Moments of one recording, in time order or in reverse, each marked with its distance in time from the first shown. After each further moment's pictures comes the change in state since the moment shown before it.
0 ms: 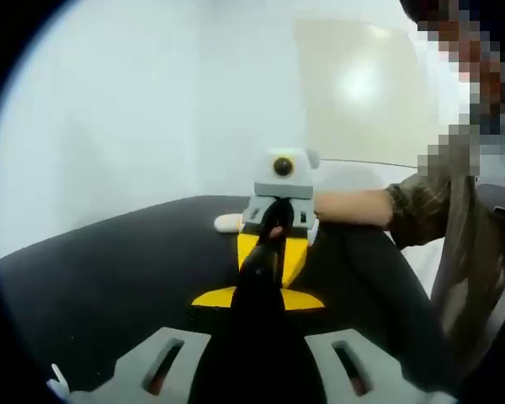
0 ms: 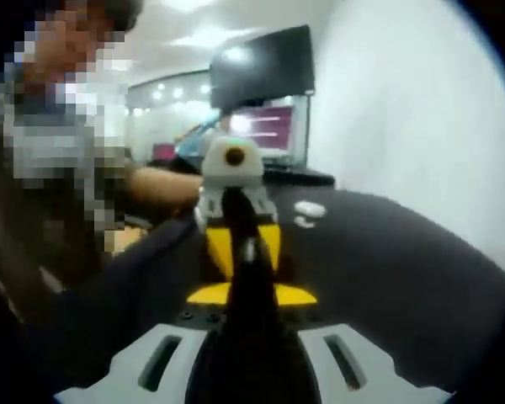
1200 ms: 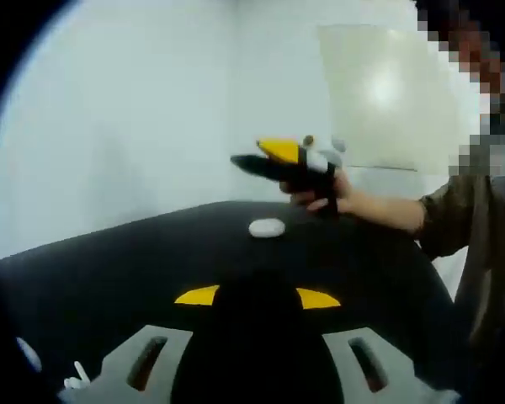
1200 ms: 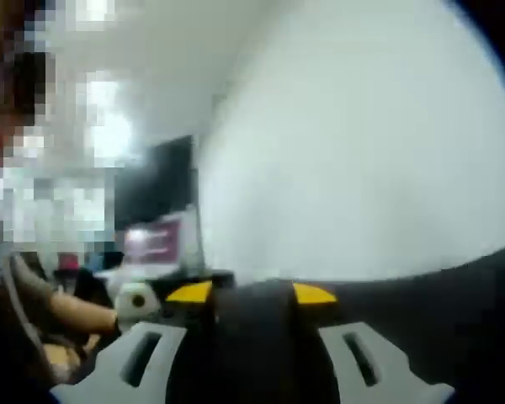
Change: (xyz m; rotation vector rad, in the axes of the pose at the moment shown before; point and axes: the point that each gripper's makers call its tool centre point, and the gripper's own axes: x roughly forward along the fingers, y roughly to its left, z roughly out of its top) left arm -0.002 0.035 -0.004 -0.012 0.020 0.175; right arm -0.120 -0.110 0.094 0.232 -0.541 -0.602
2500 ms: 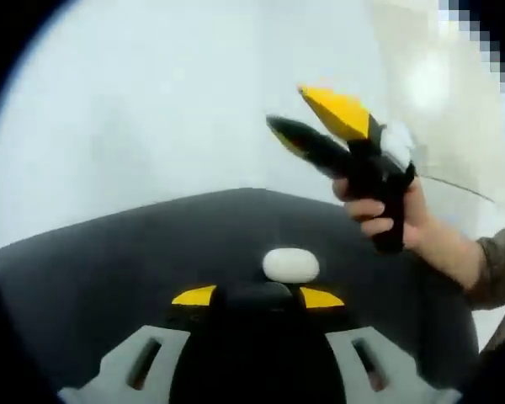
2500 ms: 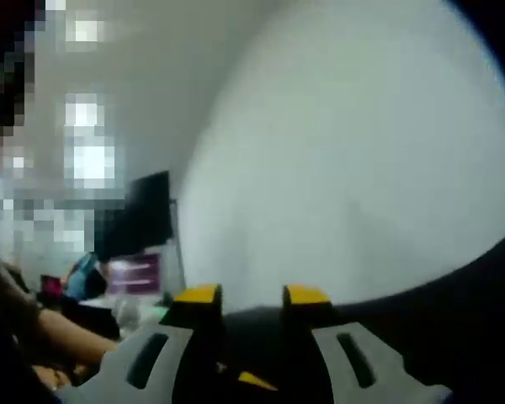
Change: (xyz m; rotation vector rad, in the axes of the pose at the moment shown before) left arm 0.125 -0.013 0.046 -0.106 0.084 0.103; right arm -0.019 -0.016 0.039 0.013 -0.134 -0.080
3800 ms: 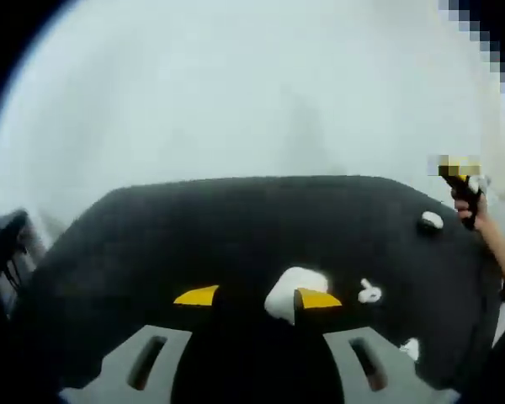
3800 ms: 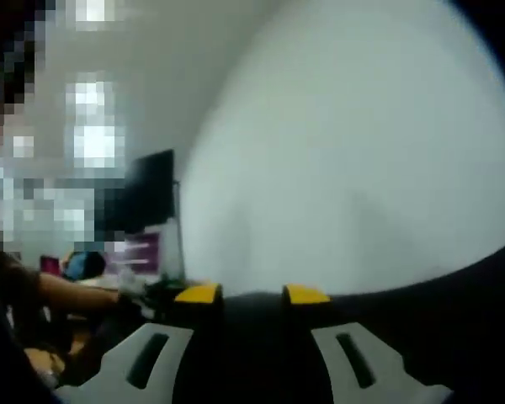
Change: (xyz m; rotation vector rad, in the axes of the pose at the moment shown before) left arm -0.275 0.242 -0.086 -0.310 0.006 0.548; right arm 0.005 0.003 -0.023 -0.055 0.079 0.012
